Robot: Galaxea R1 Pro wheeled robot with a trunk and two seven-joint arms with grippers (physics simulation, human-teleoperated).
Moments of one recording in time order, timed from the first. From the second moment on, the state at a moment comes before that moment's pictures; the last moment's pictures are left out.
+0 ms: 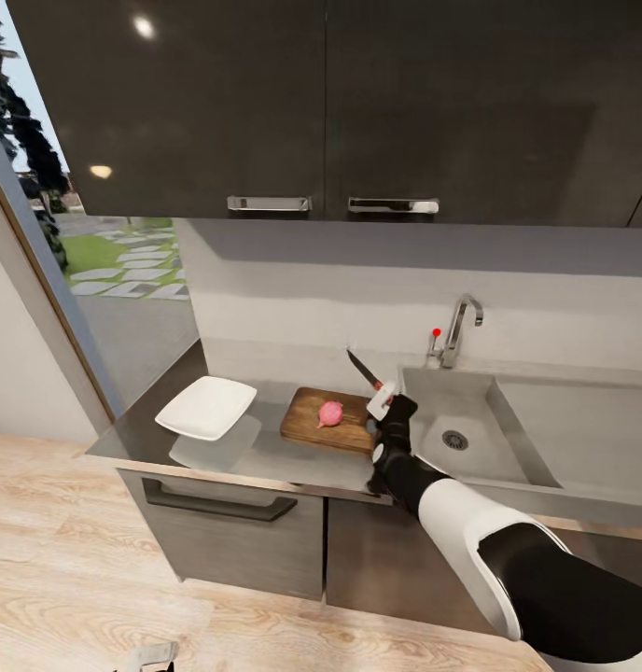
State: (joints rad) left arm -0.46 0.08 -0.37 0.08 0.42 -0.39 0.13; right arm -1.04 0.17 0.30 -0.17 0.74 0.21 -0.56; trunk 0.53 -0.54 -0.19
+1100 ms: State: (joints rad) left arm -0.46 0.08 -0.37 0.08 0.42 -0.39 0.13; right arm -1.03 0.17 0.31 -0.10 0.78 0.18 -0.53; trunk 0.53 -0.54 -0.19
